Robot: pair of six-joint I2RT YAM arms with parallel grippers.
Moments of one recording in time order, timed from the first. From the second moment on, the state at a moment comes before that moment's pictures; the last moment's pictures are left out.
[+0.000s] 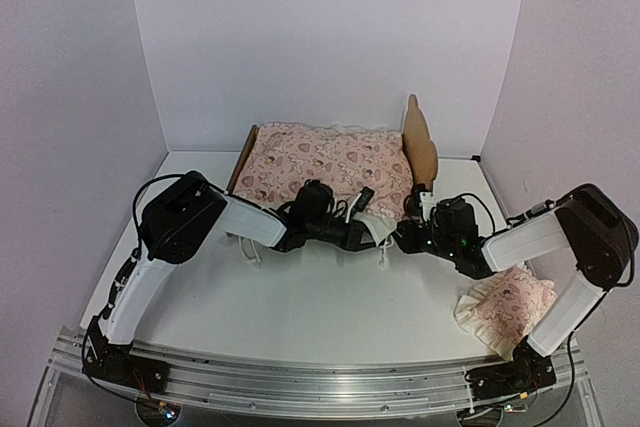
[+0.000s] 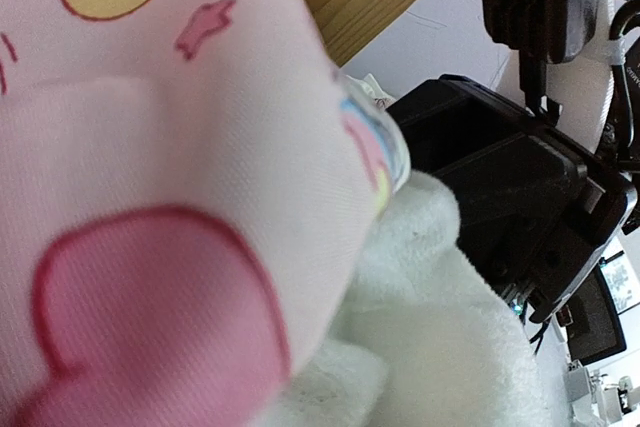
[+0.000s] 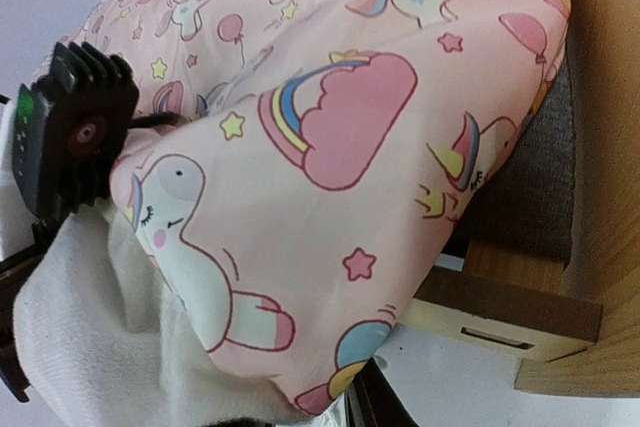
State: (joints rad) left arm -0.87 2.43 1.60 0.51 0.72 -0.53; right arm 0.54 1.64 0.58 0.59 -0.07 0.38
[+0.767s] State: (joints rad) left arm -0.87 2.44 1.66 0.43 0.57 -0.34; right arm 0.52 1.73 0.63 0.61 -0.07 0.45
